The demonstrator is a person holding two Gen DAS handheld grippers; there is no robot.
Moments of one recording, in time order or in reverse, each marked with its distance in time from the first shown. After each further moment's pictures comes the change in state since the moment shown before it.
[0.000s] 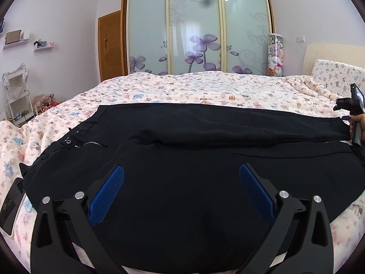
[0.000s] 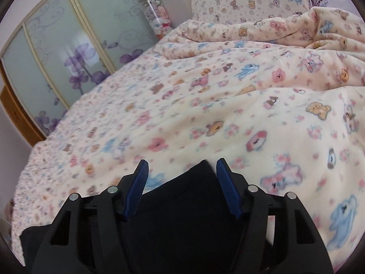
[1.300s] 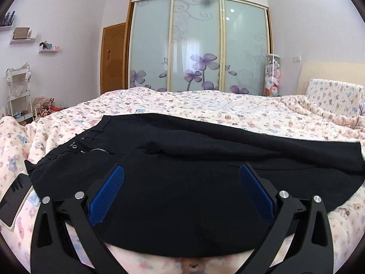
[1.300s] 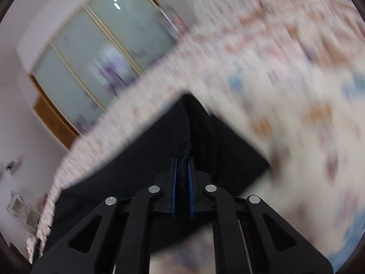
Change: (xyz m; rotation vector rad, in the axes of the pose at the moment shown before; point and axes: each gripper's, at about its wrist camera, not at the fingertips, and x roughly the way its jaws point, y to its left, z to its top) left arm -0.043 0.013 -0.008 -0.061 -0.129 -0.029; right arm -0.191 -0.096 -0.157 0.078 0.068 0.217
